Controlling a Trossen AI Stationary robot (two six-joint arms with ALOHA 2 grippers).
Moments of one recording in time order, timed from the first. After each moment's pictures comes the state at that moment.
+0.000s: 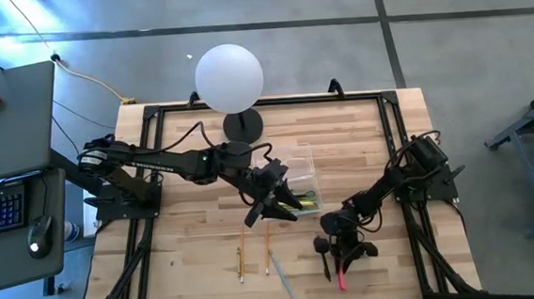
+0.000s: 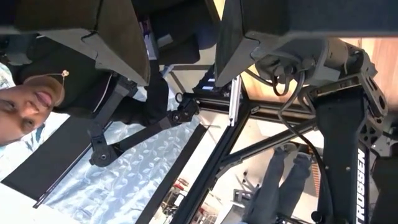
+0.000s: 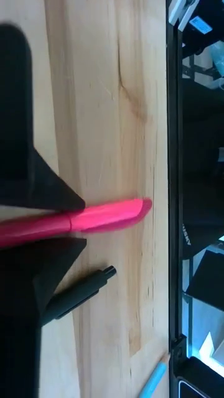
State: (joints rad) left arm -0.12 1.59 1.35 0.13 0.48 -0.45; right arm 0.43 1.94 0.58 0.50 -0.74 -0.77
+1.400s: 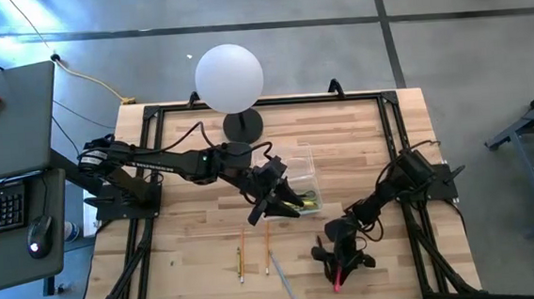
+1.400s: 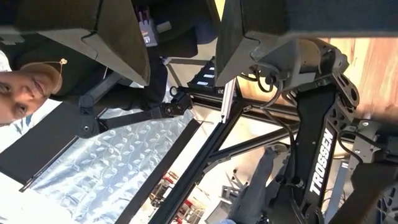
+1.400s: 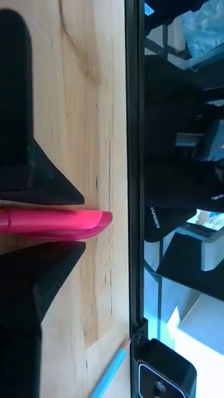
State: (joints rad) left arm -0.12 1.59 1.35 0.12 0.42 -0.51; right arm 0.49 2.11 0.58 0.85 -0.71 -0.61
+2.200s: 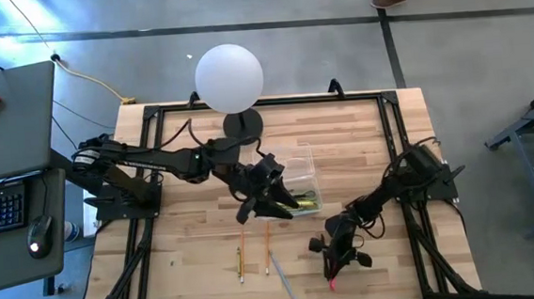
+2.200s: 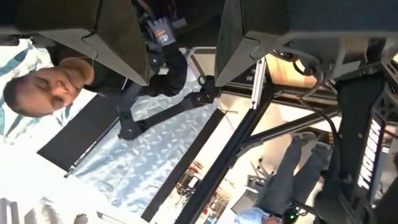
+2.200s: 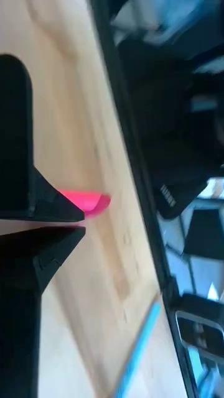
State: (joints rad) left arm -0.13 1.54 1.35 0.18 0.49 -0.57; right arm 0.48 1.96 0.57 0.86 -0.66 -0.36
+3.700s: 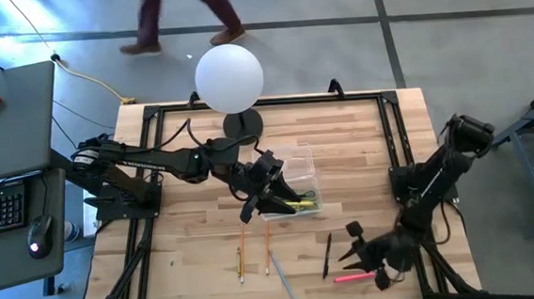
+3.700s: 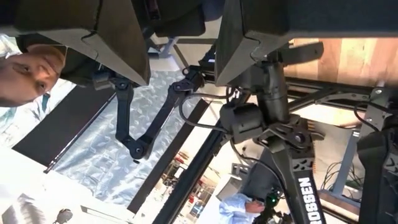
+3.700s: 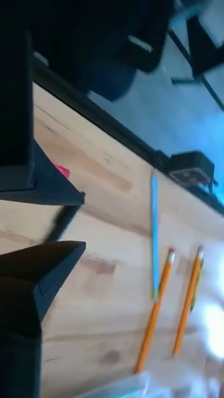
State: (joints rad) left arm -0.13 1.54 1.35 0.18 0.41 -0.53; right arm 0.98 1.45 0.57 0.24 0.51 0.36
